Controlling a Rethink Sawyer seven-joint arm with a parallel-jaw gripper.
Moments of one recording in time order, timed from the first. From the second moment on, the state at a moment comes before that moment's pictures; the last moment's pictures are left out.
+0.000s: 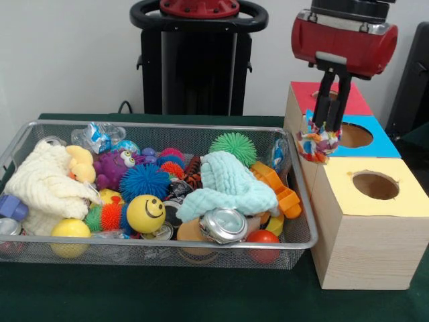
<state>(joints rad) 0.12 -0.60 -0.31 1.30 0.22 0.71 2.29</state>
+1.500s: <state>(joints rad) 0.26 -0.43 -0.36 1.14 0.32 0.78 2.41</state>
